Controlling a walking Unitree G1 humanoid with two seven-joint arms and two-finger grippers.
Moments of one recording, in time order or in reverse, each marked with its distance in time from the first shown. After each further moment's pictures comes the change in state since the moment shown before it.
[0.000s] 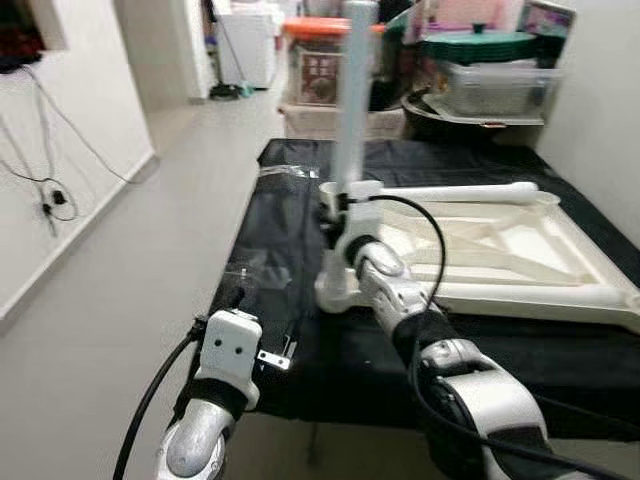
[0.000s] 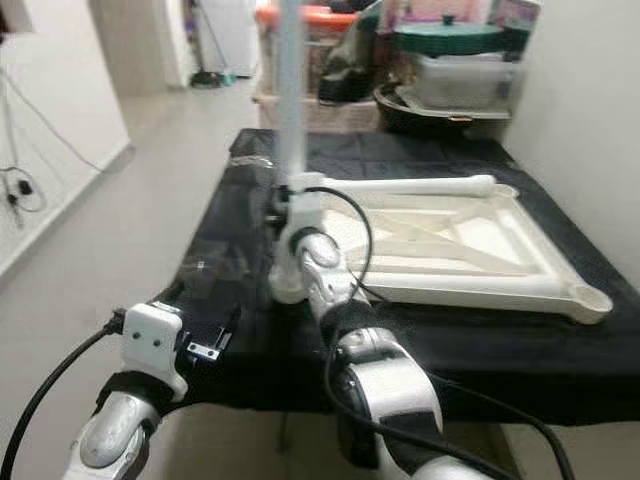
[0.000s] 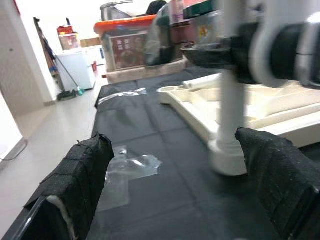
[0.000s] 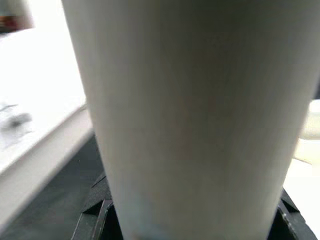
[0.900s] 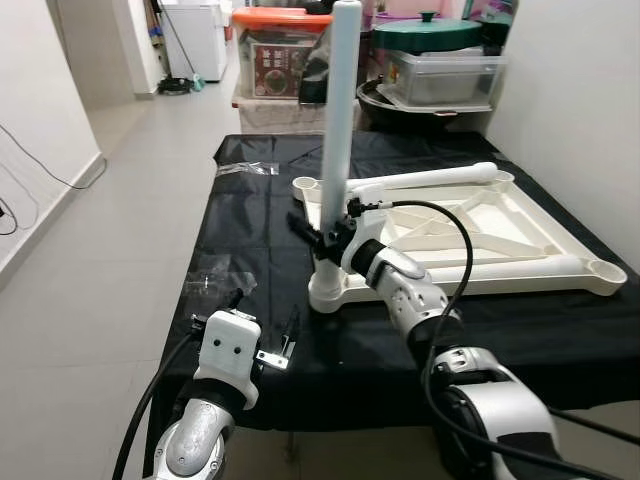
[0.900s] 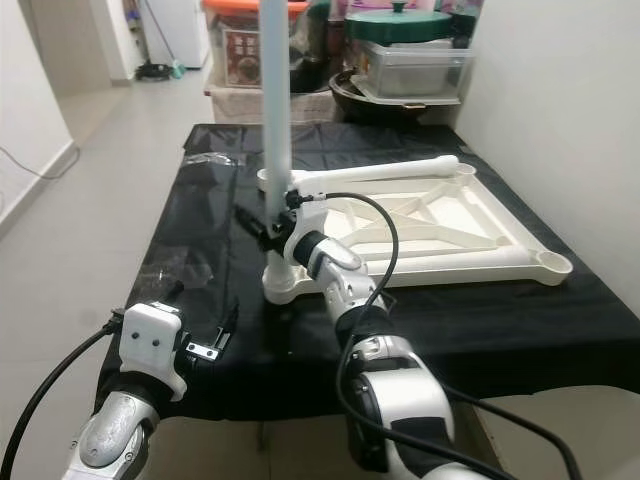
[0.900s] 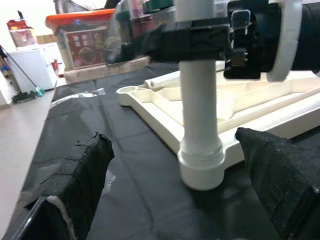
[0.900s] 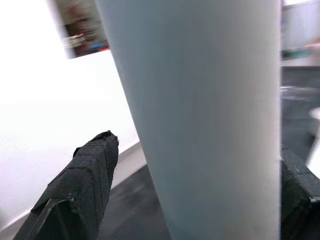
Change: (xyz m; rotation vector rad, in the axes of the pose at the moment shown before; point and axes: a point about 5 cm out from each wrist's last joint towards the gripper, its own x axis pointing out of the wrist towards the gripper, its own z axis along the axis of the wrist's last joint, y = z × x) left arm 0.001 0.000 -0.003 0.000 0.010 -0.002; right arm -0.017 0.030 0.005 0.083 0.062 0.990
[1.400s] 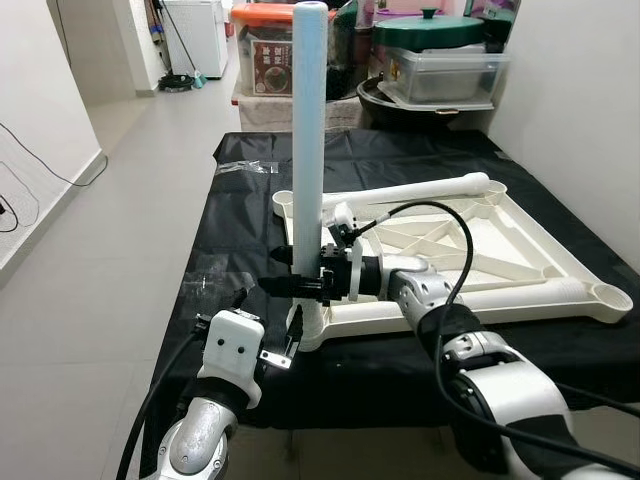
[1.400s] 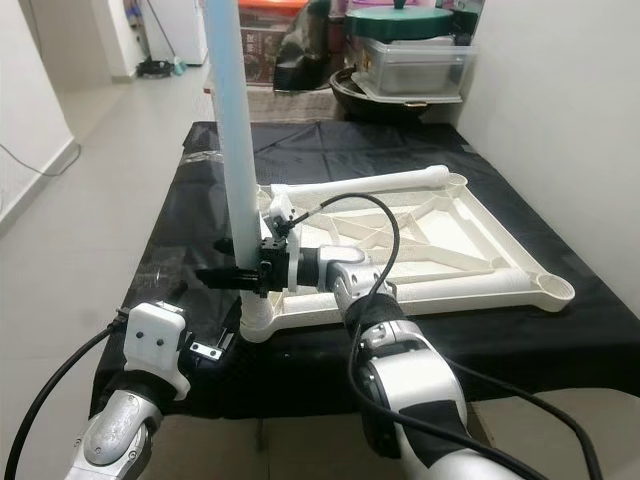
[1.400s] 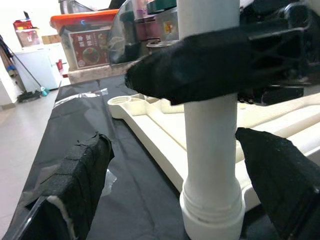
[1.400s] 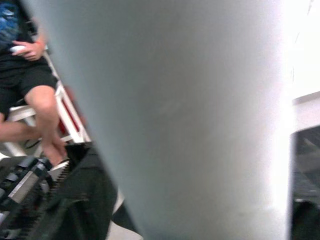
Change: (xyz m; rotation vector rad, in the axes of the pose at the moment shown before) left arm 0.001 0.000 0.001 0.002 -0.012 0.000; right arm -0.001 0.020 0.001 0.027 0.139 0.467
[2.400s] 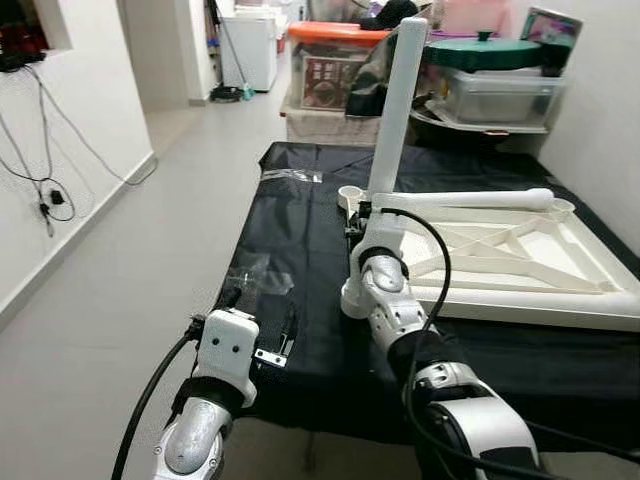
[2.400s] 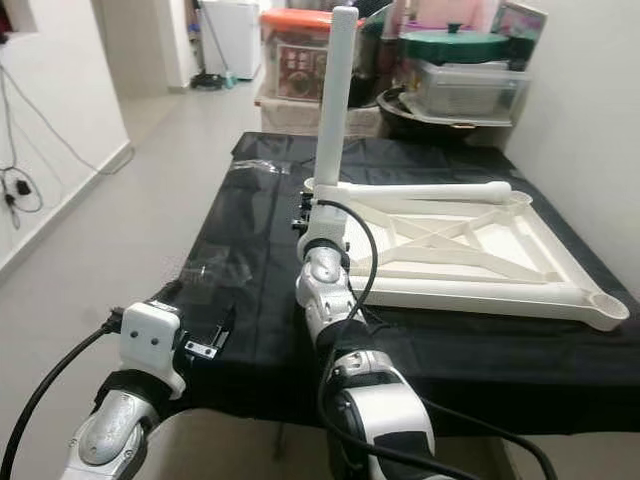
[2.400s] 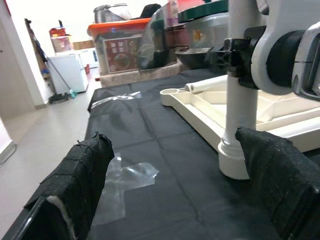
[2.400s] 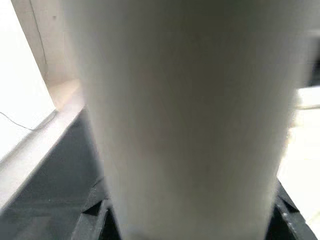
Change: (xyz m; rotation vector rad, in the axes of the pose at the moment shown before) left arm 0.000 0.003 0.000 0.006 -0.004 0.005; right arm -0.017 -0.032 -0.013 0.058 -0.292 -1.496
